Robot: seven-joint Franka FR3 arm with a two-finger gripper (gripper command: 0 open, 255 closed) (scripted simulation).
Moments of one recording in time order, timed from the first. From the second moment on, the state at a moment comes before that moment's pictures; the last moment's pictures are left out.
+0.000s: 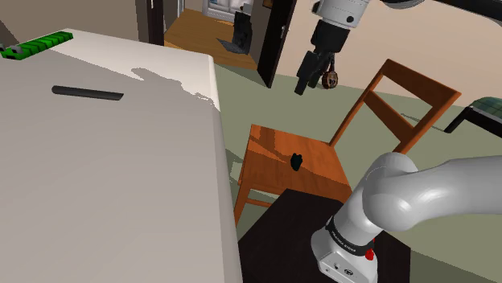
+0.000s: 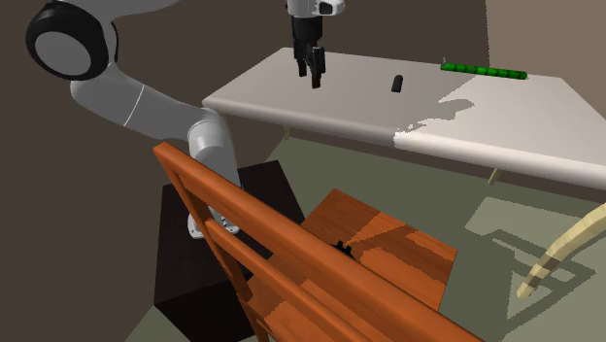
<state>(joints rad) 0.02 -0.82 -0.01 -2.32 -0.02 1.55 -0.02</state>
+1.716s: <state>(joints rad) -0.17 -0.52 -0.39 -2.74 -0.24 2.25 -0.24</state>
